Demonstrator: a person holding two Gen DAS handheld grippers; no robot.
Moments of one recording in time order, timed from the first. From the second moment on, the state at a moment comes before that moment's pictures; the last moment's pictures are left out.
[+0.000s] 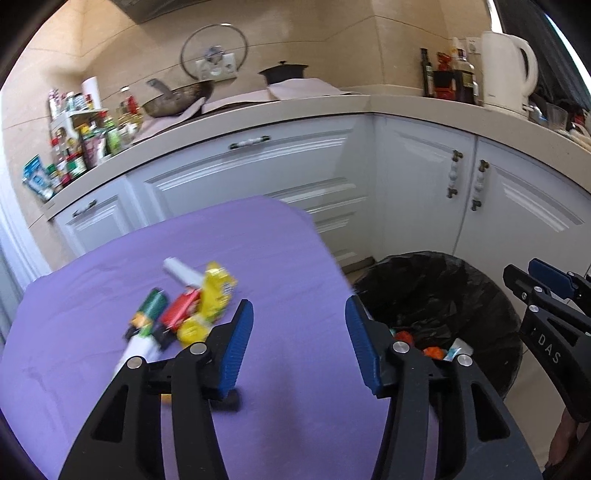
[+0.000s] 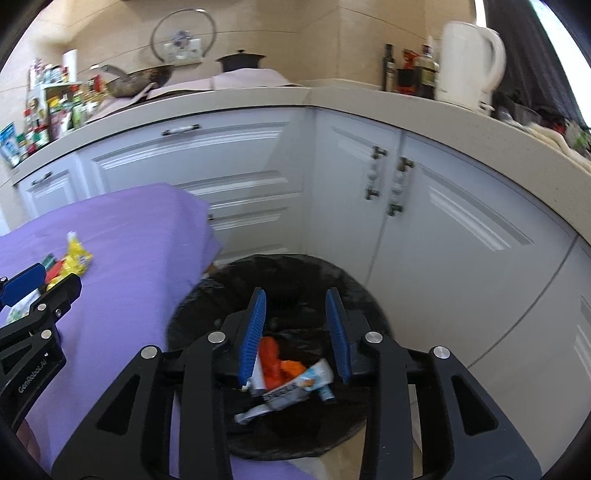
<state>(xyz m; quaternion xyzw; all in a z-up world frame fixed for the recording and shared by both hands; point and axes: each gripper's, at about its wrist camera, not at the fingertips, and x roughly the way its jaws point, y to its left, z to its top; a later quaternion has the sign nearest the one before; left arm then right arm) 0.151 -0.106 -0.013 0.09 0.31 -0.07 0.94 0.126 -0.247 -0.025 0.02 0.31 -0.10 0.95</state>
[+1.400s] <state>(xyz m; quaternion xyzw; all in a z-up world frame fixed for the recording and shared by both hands) 0.107 0.146 -0.025 -0.01 0.34 0.18 0.92 0.147 -0.047 -0.042 -0.09 0.36 0.12 0.92</state>
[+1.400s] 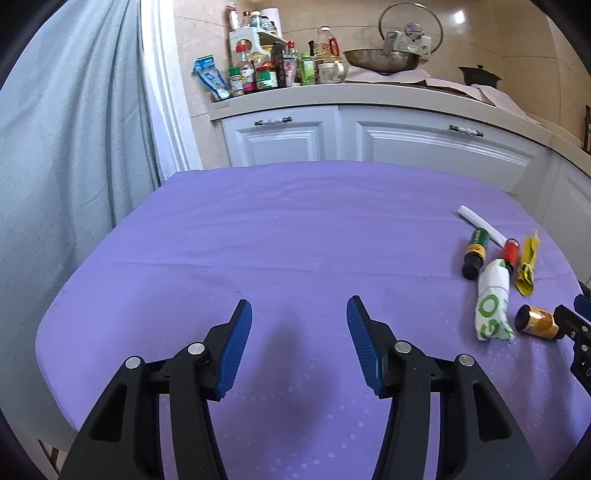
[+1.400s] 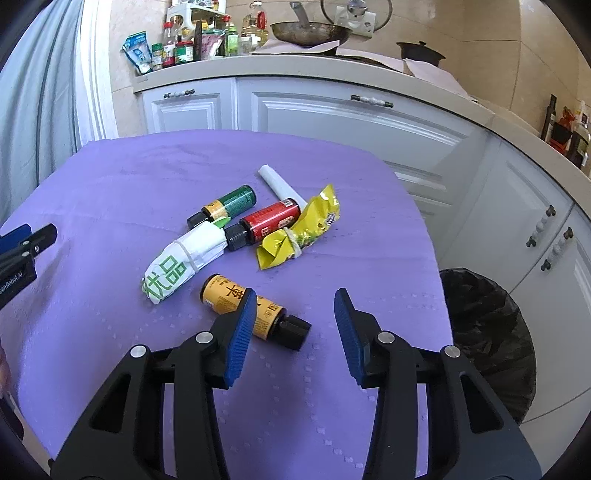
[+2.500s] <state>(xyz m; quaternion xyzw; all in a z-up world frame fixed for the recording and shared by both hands) 0.111 0.129 -0.034 -0.01 0.35 0.15 0.92 0.143 -0.048 -0.049 -0.09 0.38 0.14 0.91</state>
